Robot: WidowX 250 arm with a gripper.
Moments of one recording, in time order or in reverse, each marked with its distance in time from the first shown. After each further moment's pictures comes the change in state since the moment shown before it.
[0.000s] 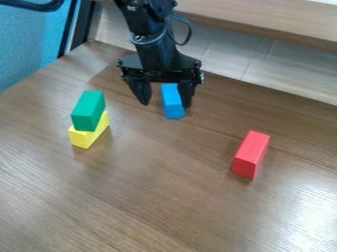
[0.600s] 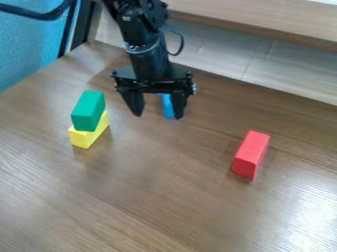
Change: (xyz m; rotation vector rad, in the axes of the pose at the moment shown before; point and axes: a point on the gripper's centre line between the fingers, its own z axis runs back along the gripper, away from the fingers) arm -0.011 0.011 -0.013 0.004 0.084 0.028
